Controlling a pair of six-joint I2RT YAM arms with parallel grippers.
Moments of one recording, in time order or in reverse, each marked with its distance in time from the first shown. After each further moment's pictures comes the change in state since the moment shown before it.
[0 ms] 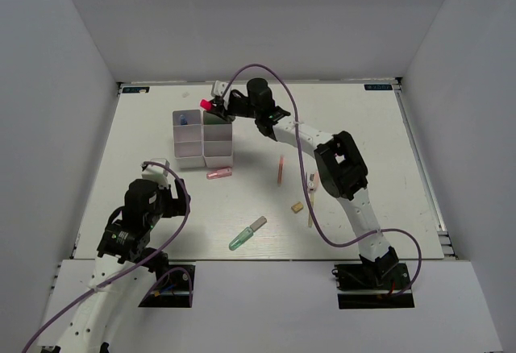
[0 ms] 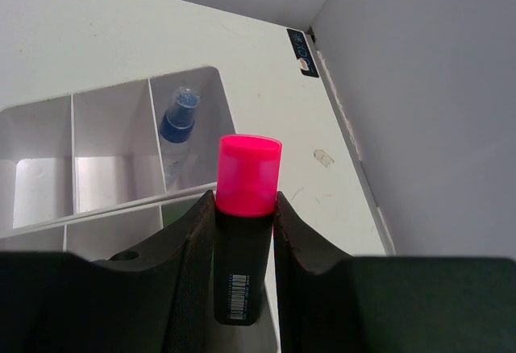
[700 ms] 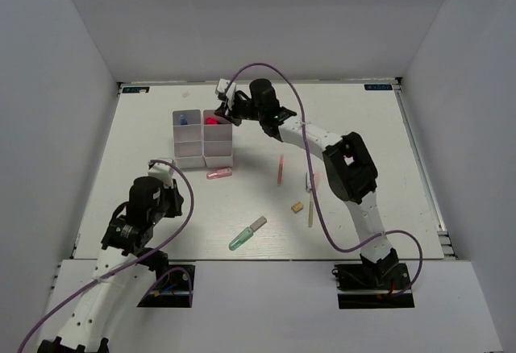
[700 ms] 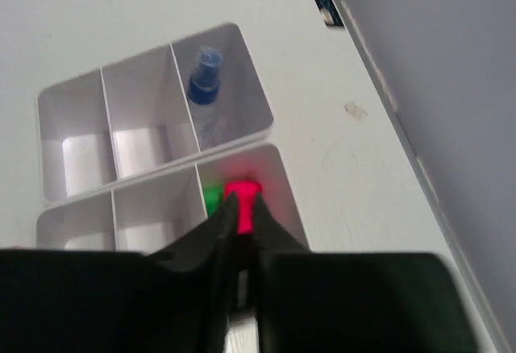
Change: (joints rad) left arm 0.000 0.029 -0.015 0.018 0.040 0.002; right arm -0.002 -0.068 -0.115 -0.029 0.028 0.076
